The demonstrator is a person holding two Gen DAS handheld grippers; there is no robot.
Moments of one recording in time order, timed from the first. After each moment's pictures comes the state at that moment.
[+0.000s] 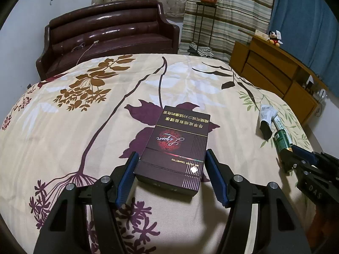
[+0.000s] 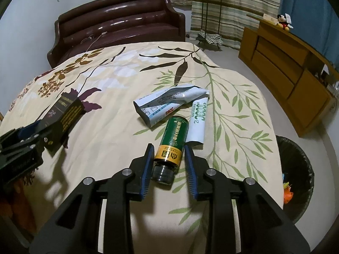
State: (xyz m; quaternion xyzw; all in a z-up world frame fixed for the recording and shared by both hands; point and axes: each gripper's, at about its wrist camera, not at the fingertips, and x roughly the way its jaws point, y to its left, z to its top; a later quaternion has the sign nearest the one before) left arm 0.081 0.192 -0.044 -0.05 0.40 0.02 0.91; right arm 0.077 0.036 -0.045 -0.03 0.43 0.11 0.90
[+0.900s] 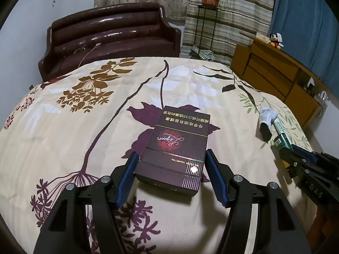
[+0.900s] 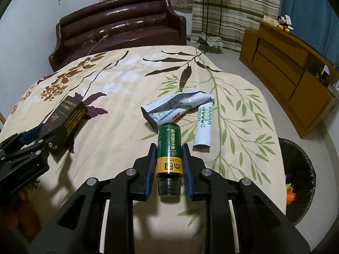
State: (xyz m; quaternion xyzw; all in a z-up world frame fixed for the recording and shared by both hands) left arm 0.075 0.191 -0.040 -0.05 0.39 0.02 0.92; right arm 0.072 0.041 -0.038 -0.03 0.41 0.12 0.90
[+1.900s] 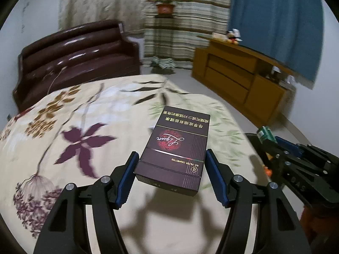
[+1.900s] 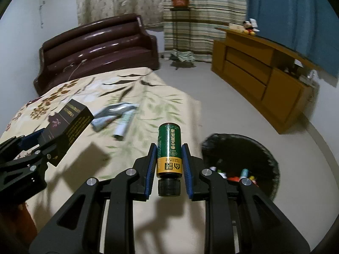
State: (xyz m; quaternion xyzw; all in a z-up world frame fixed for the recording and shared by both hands) left arm 0.049 0.048 -0.003 0.00 0.35 -0.09 0.93; right arm 0.025 -0.084 -0.009 0.01 0.36 0.04 0.93
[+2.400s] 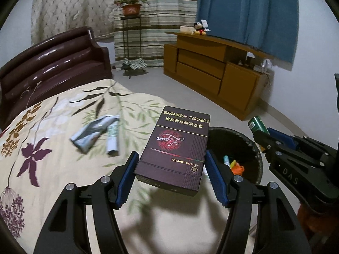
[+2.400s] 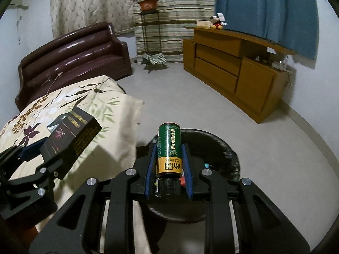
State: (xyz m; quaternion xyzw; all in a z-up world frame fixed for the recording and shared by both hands) left arm 0.057 -0.059 -0.017 0.04 0.35 -0.16 0.92; right arm 0.016 -0.183 -0.017 0.04 0.35 -0.03 0.94
